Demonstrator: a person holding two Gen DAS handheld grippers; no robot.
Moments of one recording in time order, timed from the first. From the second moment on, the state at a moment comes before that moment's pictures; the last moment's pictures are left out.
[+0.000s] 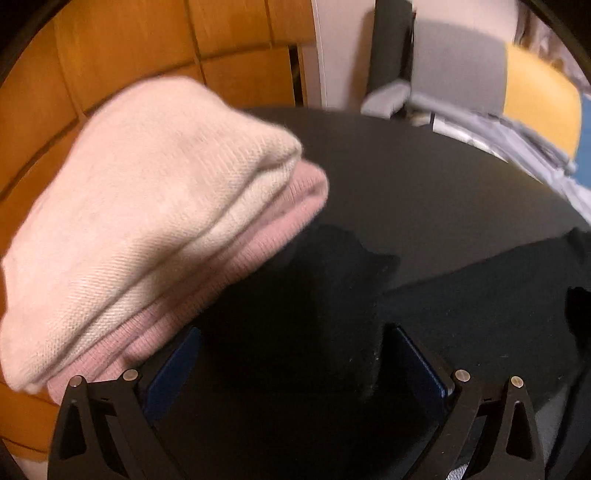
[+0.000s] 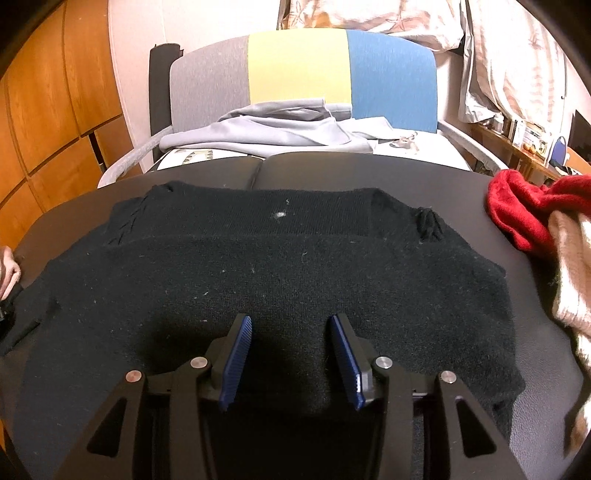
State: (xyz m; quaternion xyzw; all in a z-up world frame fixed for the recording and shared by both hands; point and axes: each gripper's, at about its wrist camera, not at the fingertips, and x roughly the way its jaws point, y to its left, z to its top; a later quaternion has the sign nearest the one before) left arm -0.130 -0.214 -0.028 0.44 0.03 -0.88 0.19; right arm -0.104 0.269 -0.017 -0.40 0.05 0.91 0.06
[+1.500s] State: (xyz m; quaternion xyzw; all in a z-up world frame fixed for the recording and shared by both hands) left arm -0.110 0.165 0.054 0.38 -0.07 -0.89 -0.23; right arm -0.045 0.372 -0.024 -0.36 0.42 0.83 -0.01
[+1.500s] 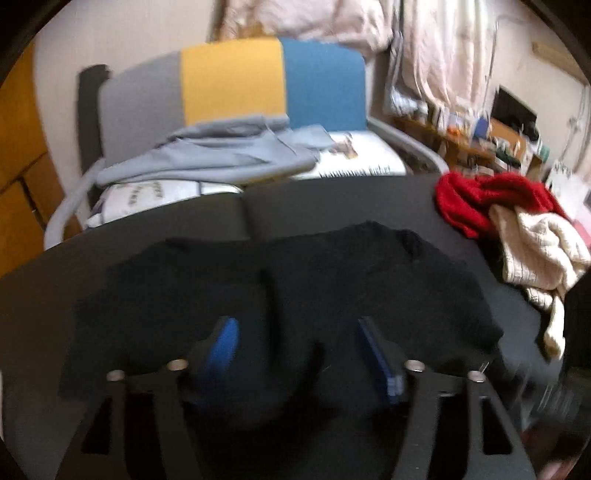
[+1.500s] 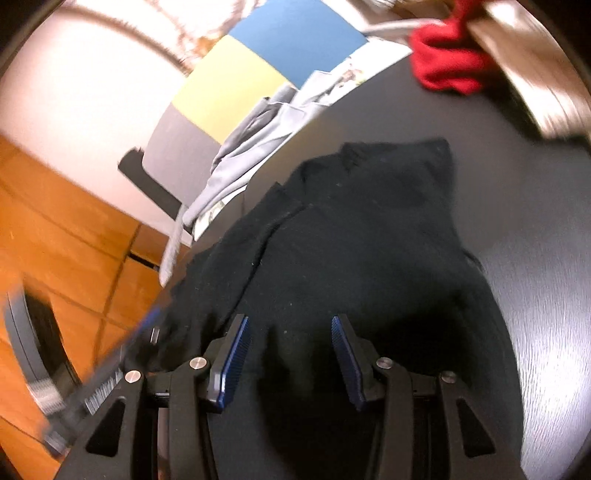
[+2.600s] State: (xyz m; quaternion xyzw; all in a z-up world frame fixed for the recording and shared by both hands) left arm -0.137 0.017 -0.017 0.40 0.11 -0.89 -0.16; right arm -0.080 0.360 0.015 -0.27 0.42 0.86 0.03
